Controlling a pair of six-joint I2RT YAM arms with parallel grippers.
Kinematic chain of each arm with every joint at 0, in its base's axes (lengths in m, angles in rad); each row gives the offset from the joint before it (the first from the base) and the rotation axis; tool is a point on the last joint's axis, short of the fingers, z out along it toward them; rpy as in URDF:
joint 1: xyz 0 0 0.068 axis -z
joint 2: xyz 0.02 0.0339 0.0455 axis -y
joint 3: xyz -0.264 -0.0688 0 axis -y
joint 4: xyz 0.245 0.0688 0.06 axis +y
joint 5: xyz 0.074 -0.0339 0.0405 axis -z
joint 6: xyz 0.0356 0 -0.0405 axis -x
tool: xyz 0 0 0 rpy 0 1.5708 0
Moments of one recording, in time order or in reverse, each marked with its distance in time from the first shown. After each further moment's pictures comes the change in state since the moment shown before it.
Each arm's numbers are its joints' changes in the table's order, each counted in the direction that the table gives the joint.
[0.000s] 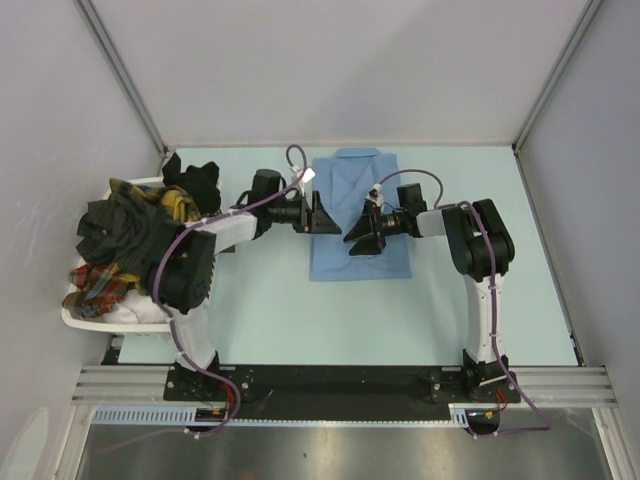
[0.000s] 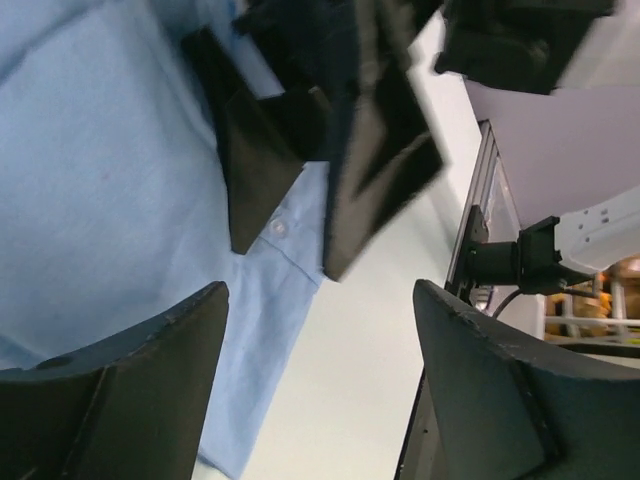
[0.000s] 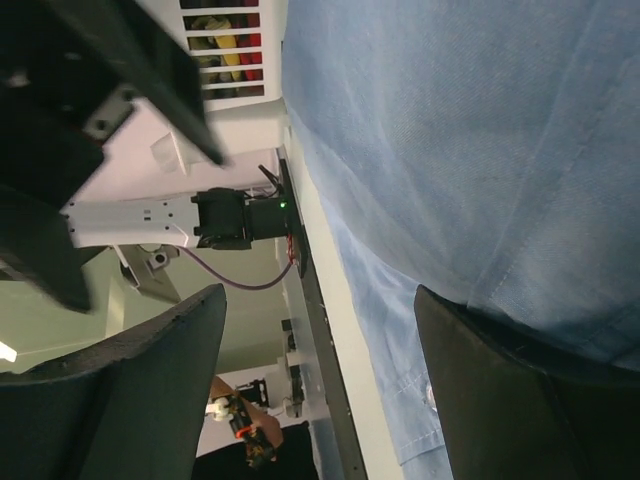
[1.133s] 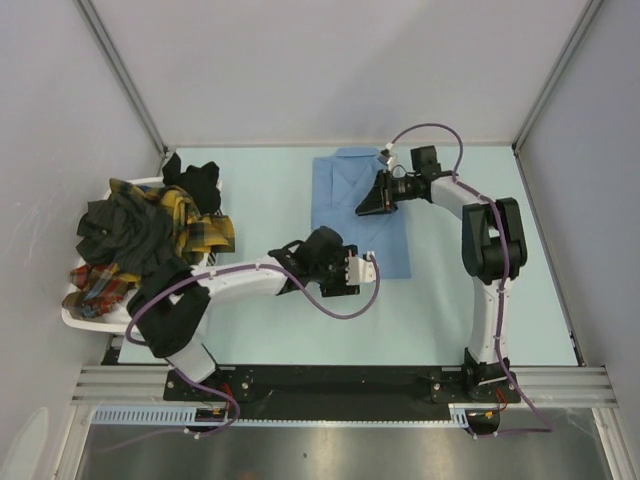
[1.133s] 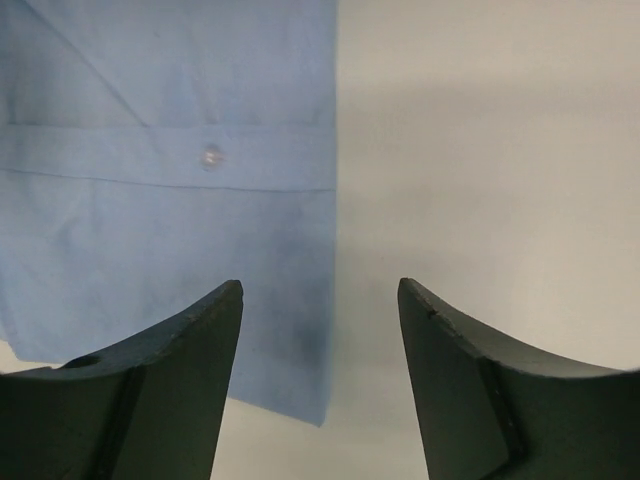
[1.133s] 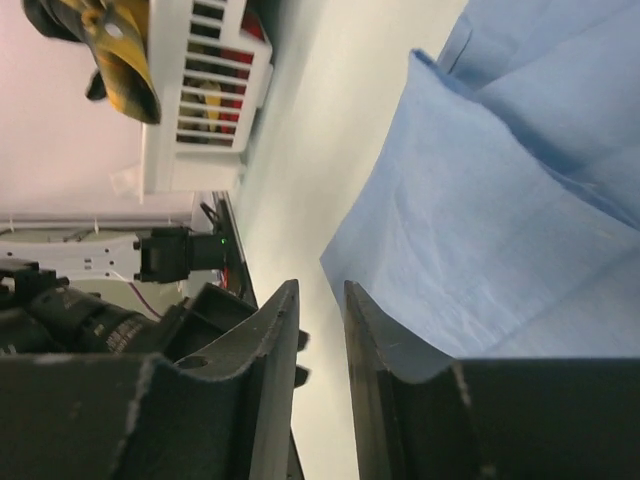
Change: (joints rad) left arm 0.497 0.249 -0.189 0.235 -0.698 -1.103; right arm 0.086 0.085 0.318 0.432 0.115 0.353
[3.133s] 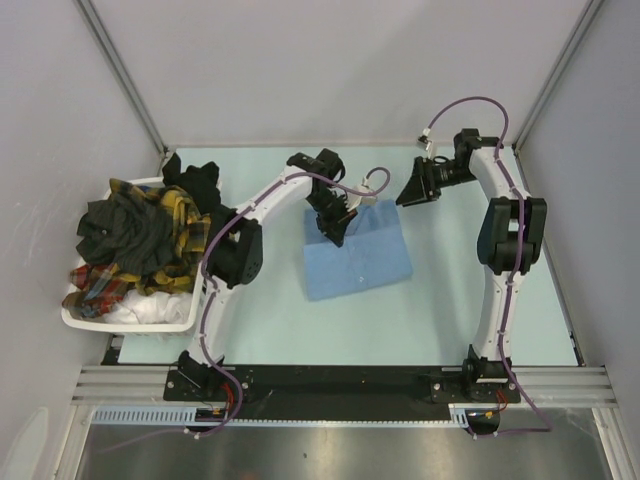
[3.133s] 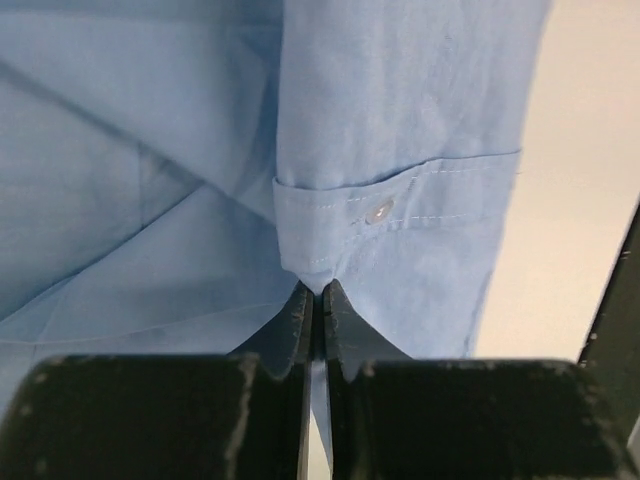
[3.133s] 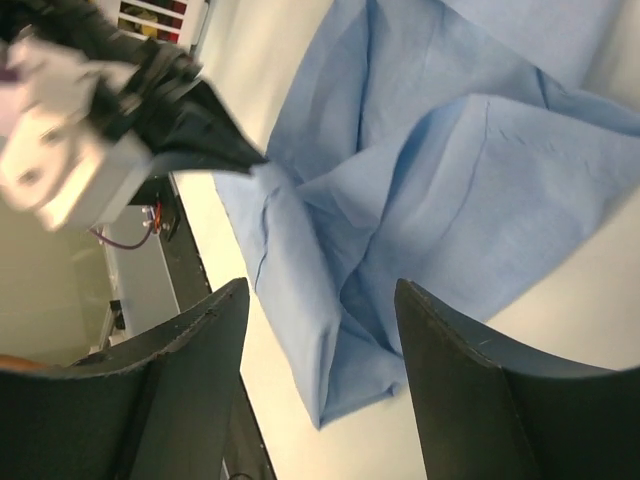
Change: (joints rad) left arm -0.269 -0.698 1.158 1.078 0.395 -0.006; right arm 0.178 -0.099 0.422 0.864 0.046 0.721
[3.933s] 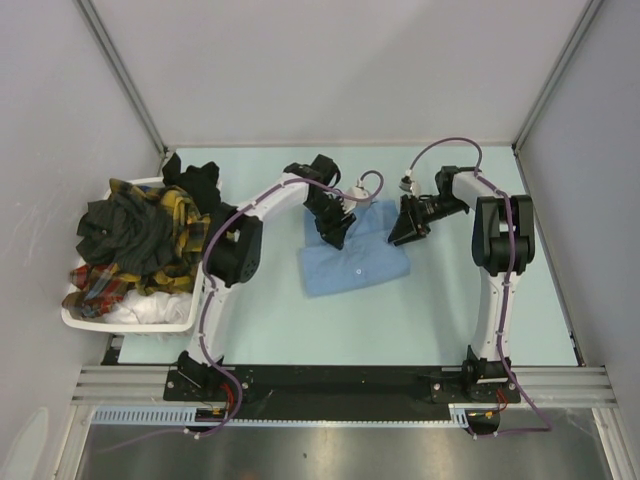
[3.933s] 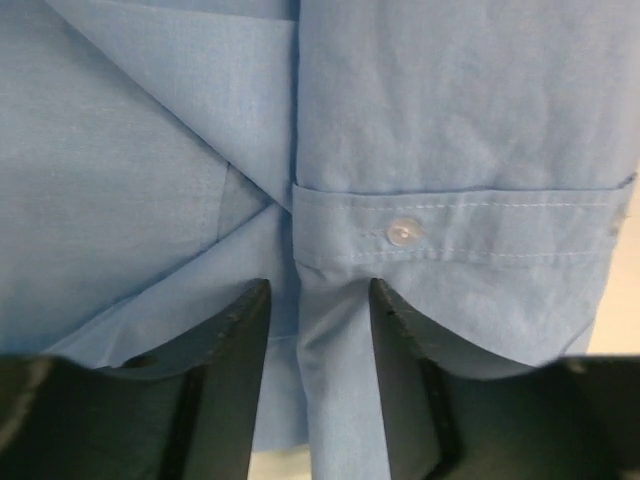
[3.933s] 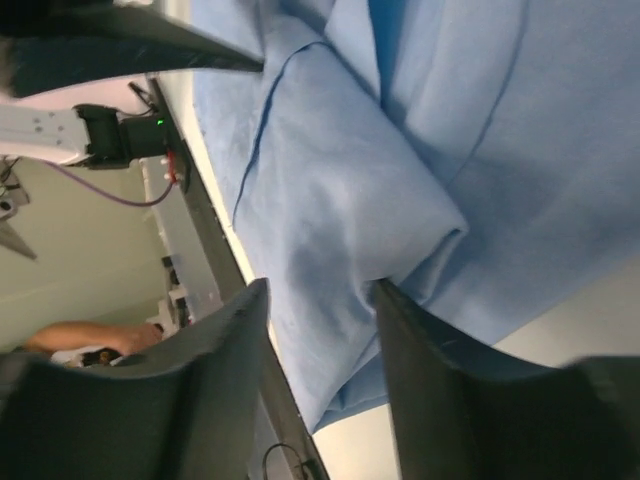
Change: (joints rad) left arm -0.046 -0.044 -0.124 -0.227 -0.021 0.014; right arm -0.044 0.001 -0.328 -0.038 0.035 0.009
